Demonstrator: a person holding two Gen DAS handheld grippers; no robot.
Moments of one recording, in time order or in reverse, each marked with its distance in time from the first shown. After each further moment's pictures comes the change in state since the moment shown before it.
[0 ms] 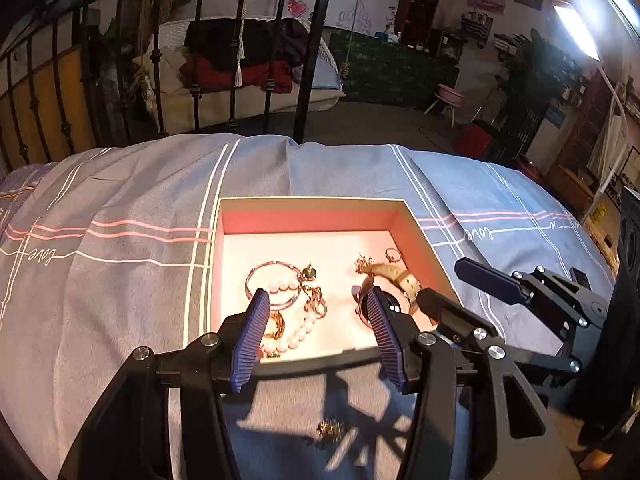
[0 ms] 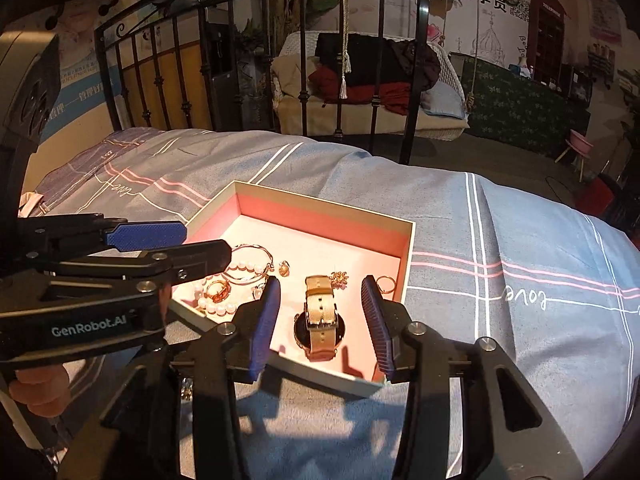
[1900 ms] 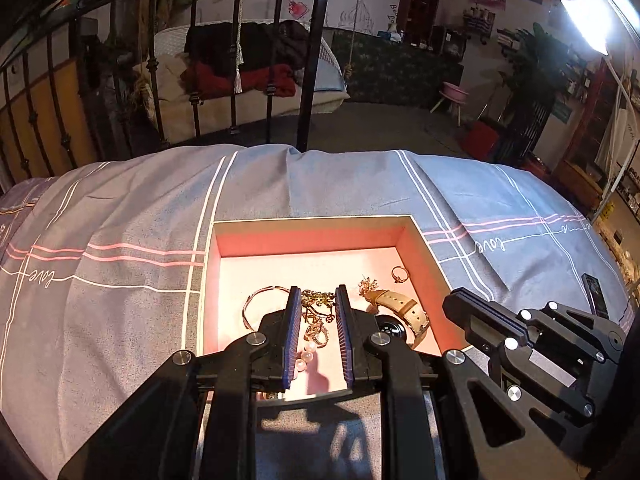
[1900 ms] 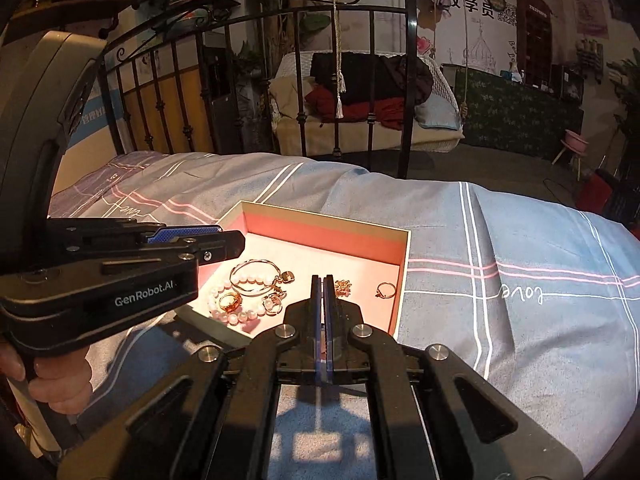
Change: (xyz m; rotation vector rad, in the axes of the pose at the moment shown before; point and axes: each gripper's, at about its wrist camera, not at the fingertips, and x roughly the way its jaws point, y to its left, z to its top) left arm 0.032 -0.006 0.029 0.007 0.013 0.045; right arm 0.003 -0.001 0.012 0.038 -0.056 0.008
